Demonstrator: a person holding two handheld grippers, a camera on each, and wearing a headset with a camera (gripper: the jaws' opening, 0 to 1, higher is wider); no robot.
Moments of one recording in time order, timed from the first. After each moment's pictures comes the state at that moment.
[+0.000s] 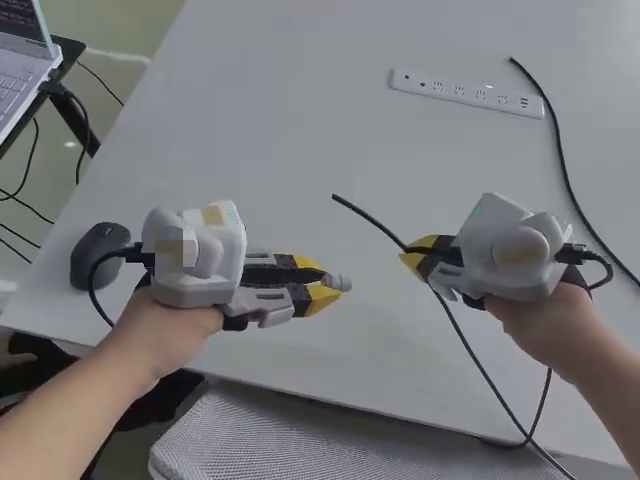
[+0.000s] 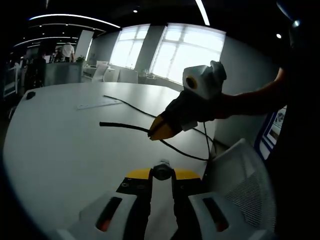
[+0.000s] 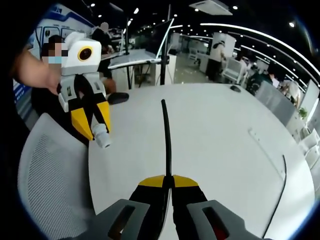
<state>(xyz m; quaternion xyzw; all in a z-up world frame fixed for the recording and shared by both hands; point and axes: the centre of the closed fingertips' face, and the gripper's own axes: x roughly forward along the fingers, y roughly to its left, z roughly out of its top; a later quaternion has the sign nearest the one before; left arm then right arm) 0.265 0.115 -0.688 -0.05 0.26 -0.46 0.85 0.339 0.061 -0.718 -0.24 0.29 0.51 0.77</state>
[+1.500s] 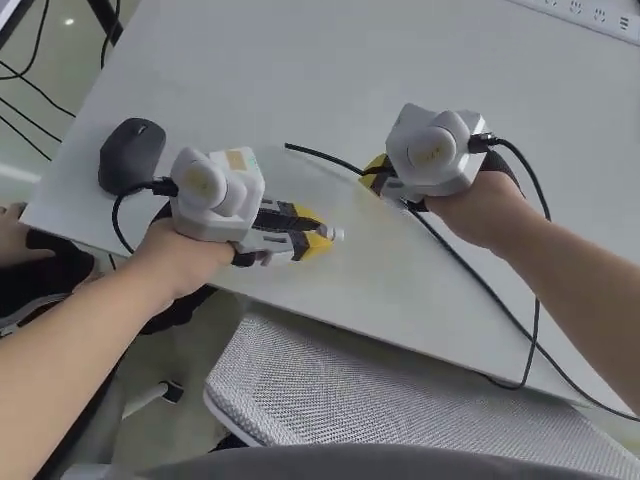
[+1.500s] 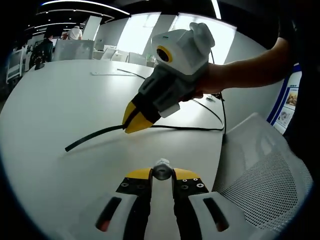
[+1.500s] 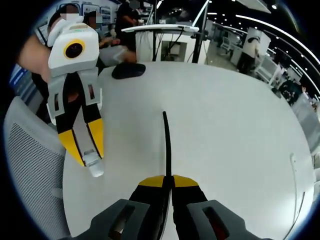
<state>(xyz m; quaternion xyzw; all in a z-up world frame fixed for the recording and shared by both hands) 0.255 0.174 -0.793 -0.06 0.32 -0.44 0.84 0.341 0.174 -0.813 -0.33 0.32 0.58 0.67</state>
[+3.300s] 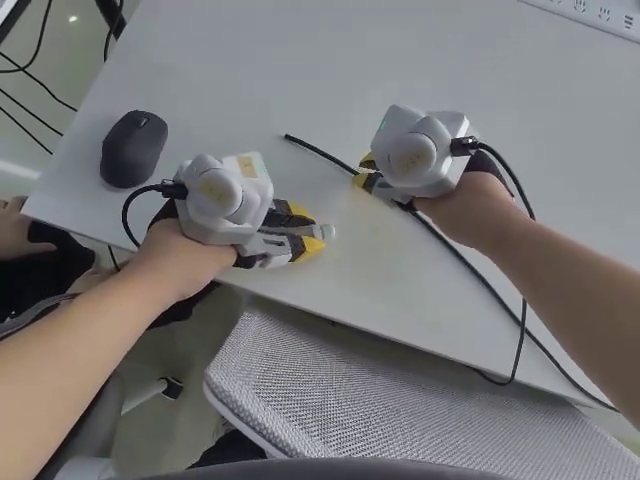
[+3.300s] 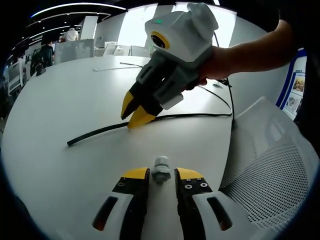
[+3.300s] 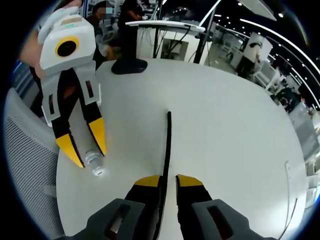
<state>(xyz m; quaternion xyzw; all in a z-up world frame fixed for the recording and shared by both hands) 0.252 0.182 -0.808 0.01 0.34 -0.42 0.84 0.342 0.181 -0.813 -0.36 0.30 0.57 0.68</state>
